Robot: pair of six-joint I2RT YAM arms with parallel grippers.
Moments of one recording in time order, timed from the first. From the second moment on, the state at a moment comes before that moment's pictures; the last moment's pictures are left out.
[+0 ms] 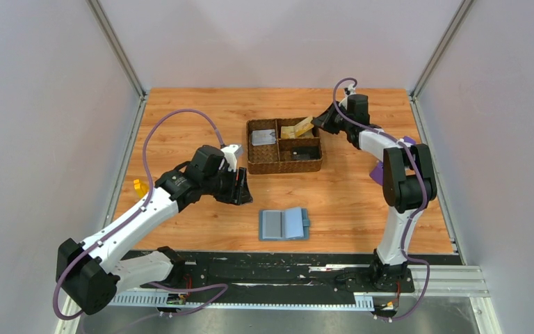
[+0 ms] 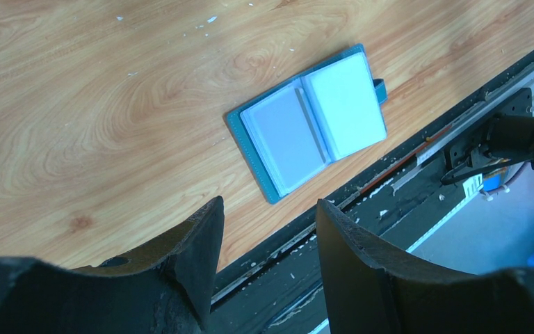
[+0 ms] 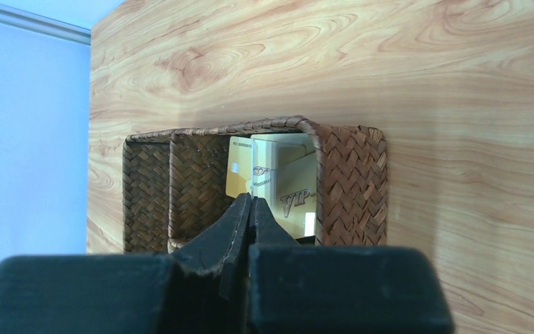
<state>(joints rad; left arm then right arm) -0.63 1.09 0.89 -0.62 0.26 -0.42 0.15 1.96 1.31 0.18 -0.41 0.69</state>
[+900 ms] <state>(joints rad) -0.63 1.09 0.89 -0.62 0.26 -0.42 0.12 1.97 1.31 0.13 -0.39 0.67</state>
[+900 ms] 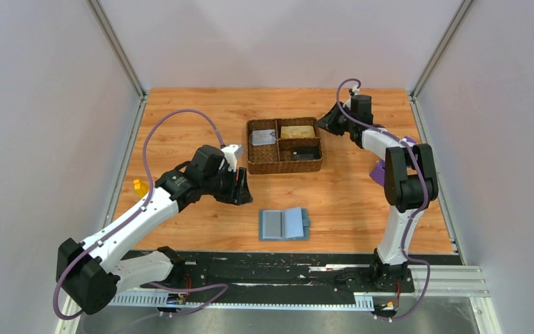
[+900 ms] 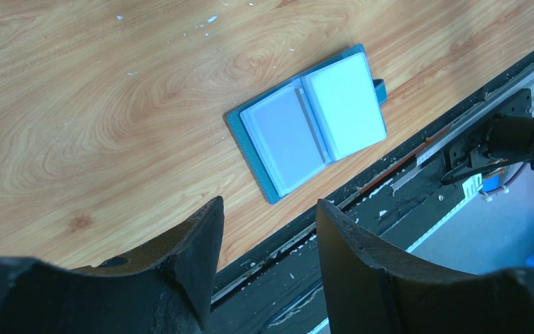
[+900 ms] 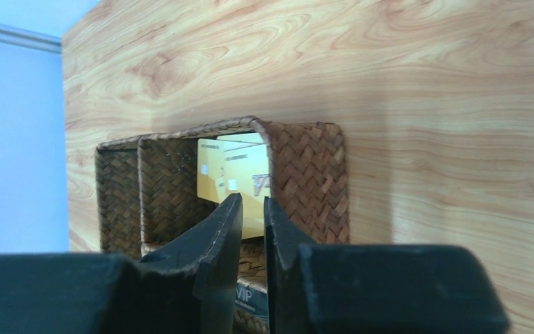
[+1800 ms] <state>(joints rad) -0.63 1.14 0.81 -0.51 0.32 -0.53 0.40 1.24 0.84 -0.17 -0.24 0.73</state>
